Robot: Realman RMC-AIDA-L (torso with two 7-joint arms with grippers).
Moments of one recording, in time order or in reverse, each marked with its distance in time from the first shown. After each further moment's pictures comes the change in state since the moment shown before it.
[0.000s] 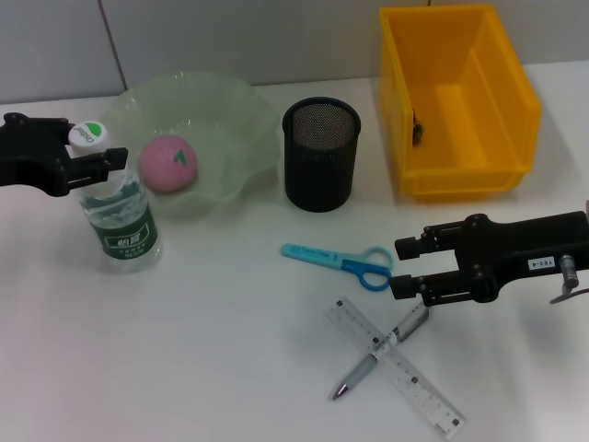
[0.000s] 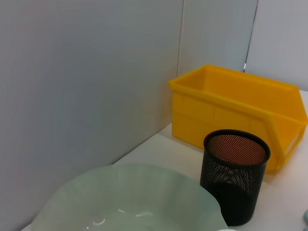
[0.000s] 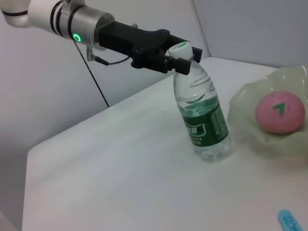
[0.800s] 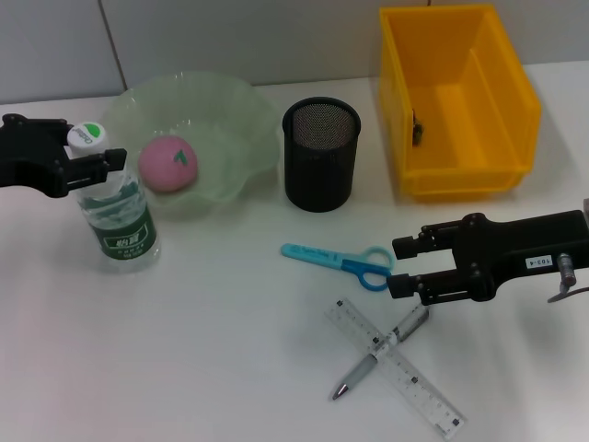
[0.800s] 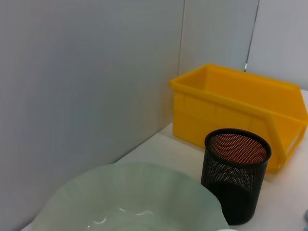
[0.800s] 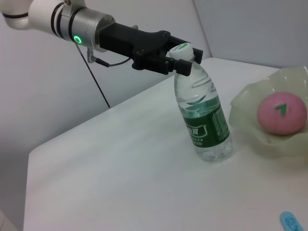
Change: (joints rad) left arm 0.005 0.000 0.001 -0.001 -0.002 -0.004 0.005; right arm 0.005 0.002 0.000 0.002 0.000 0.000 0.008
